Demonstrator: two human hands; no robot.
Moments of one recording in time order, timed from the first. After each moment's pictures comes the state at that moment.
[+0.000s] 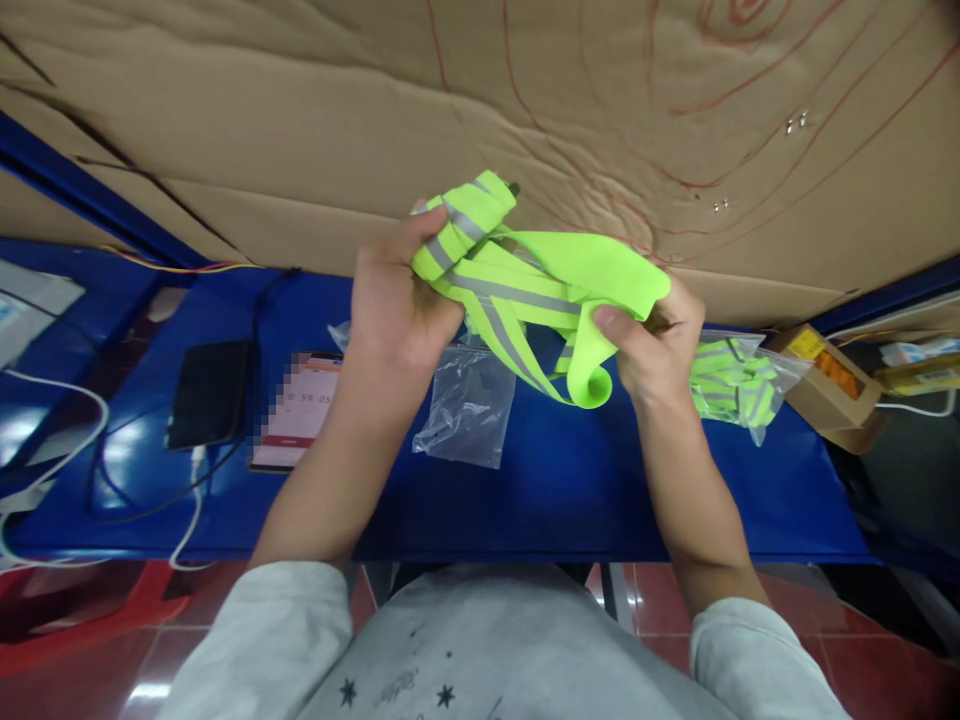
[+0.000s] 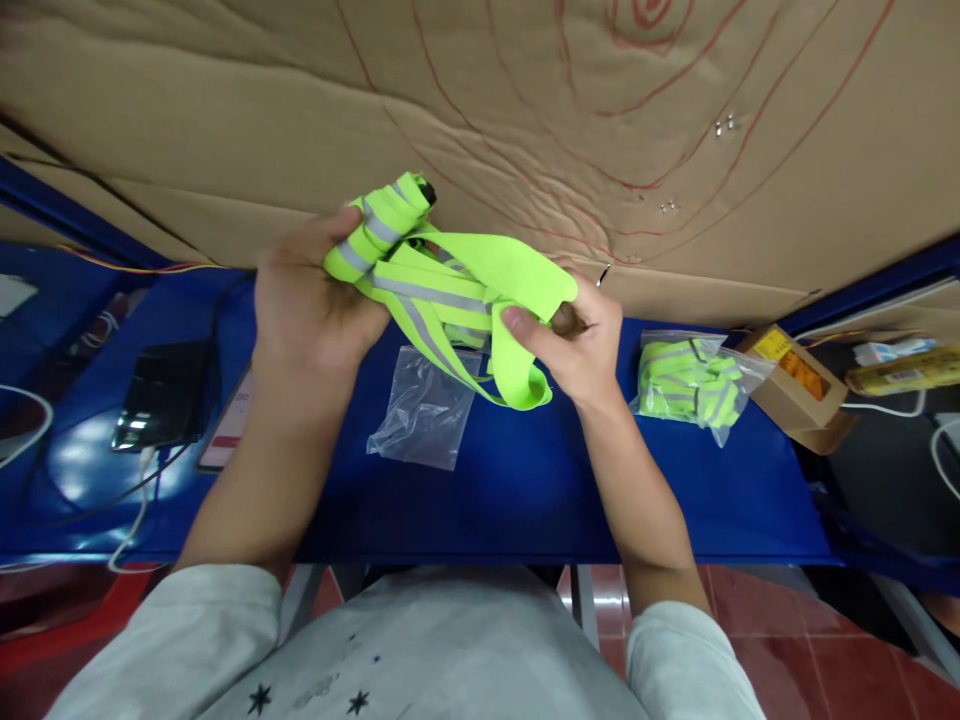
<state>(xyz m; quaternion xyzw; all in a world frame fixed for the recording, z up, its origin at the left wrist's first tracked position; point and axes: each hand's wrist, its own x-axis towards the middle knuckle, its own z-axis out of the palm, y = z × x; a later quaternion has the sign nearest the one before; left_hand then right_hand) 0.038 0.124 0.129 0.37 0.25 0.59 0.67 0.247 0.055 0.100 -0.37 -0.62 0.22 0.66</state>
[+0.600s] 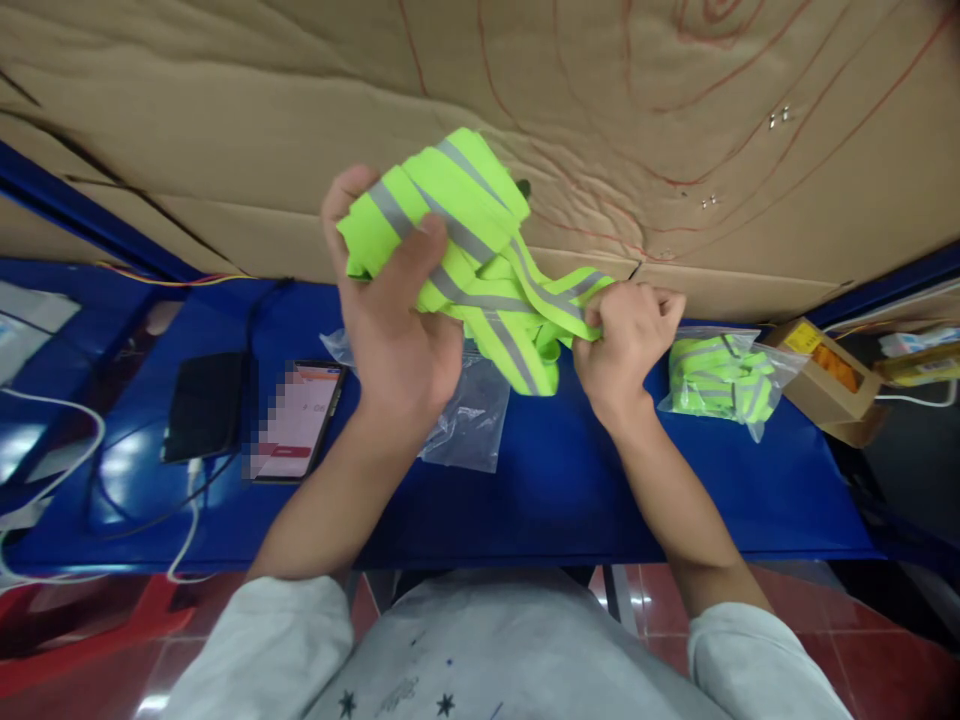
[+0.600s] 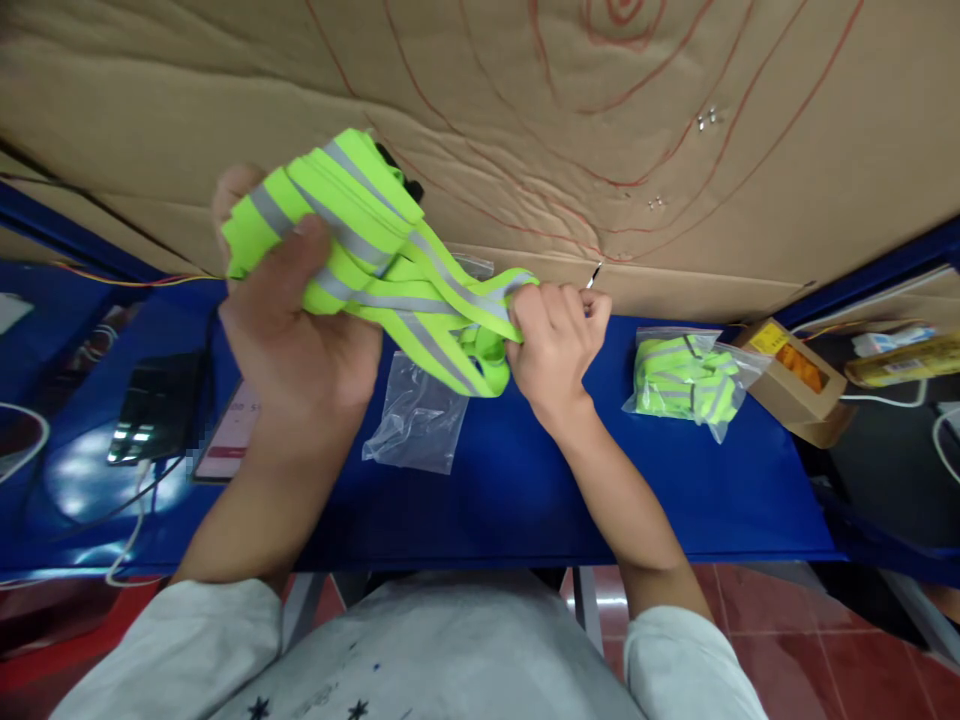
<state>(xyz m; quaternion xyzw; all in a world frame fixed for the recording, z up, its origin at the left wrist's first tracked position) 0.058 0.071 0.148 0.38 0.25 0.71 0.54 0.241 0.050 0.084 -0.59 -0.65 -0.16 0.46</state>
